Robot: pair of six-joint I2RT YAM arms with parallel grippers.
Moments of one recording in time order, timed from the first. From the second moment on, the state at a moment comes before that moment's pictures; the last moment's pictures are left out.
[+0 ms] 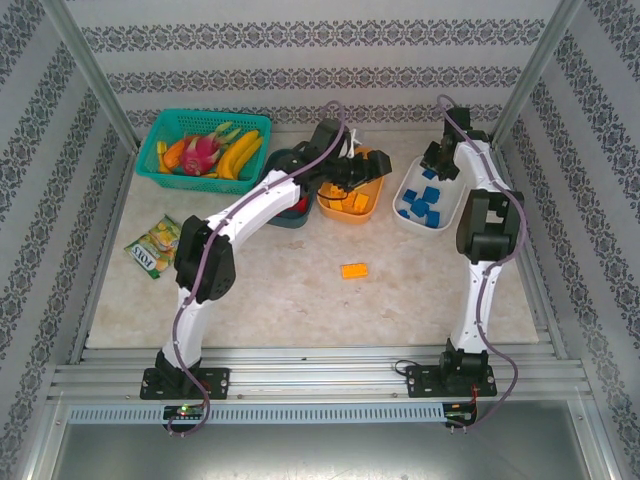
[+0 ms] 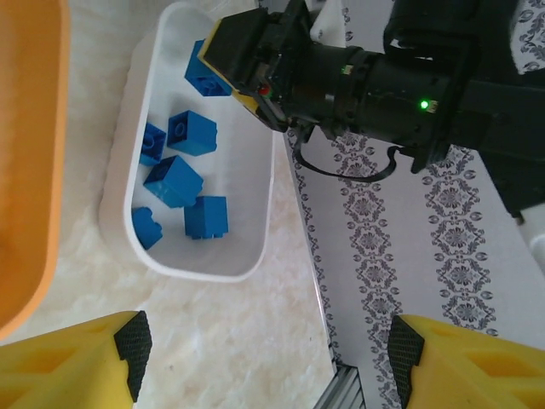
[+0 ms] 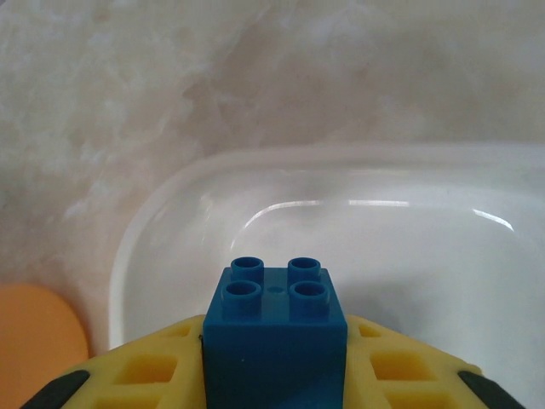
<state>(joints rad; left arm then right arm) -0.63 2.17 2.06 -0.42 0.45 -0.88 -0.10 2.35 2.10 -0.83 -0.10 0.49</state>
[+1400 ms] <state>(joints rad) -0.64 1.14 1.03 -0.66 0.23 -0.79 0.50 1.37 1.10 -0.80 0.02 0.55</state>
